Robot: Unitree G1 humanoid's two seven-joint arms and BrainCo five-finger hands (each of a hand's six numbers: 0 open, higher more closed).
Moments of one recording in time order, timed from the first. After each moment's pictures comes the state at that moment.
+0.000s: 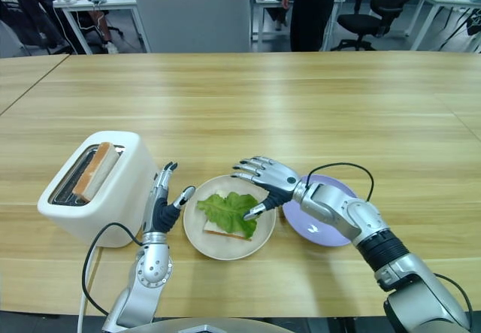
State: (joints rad) left arm 0.24 0.08 -0.21 -0.19 0.63 0.01 0.36; right arm -0.42 -0.68 0.47 0.22 -0.87 -0.57 -0.03
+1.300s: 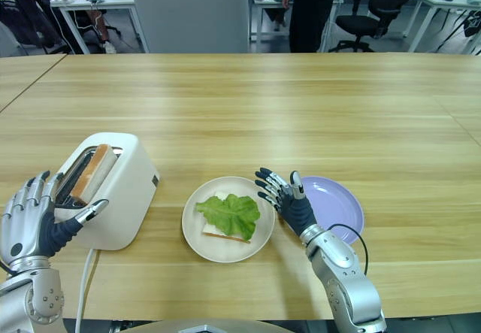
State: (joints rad) left arm 0.52 0.22 0.26 -0.66 1.06 0.24 -0.01; right arm 0.20 -0.24 0.12 -0.42 0.38 0.32 0.32
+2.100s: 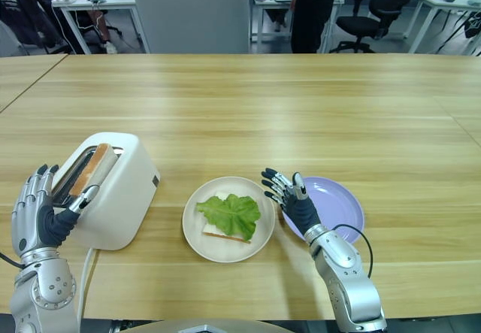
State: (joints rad) left arm 0.44 0.18 0.30 -0.58 0.81 0.20 0.13; right arm 0.19 -0.24 0.10 -0.36 0.31 0.27 0.33
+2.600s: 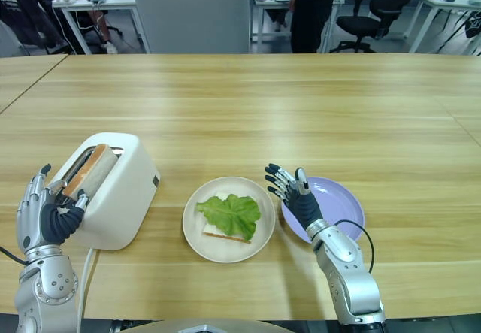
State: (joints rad) left arm 0.41 0.21 0.30 -0.51 0.78 0.18 0.17; right arm 0.16 -0.23 0.07 -0.33 0.30 0.26 0.34
